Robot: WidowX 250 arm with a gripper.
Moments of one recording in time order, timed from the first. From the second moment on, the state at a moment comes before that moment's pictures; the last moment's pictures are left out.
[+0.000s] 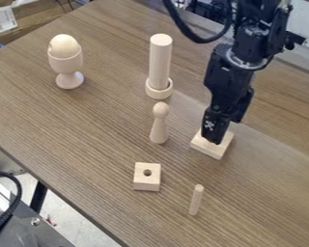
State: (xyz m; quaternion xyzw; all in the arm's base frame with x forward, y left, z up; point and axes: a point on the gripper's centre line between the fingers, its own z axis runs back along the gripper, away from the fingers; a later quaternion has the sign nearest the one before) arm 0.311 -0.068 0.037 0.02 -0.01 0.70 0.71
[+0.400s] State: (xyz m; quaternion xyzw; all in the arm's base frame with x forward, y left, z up) arm 0.300 -0.066 0.031 0.03 0.00 0.71 0.71
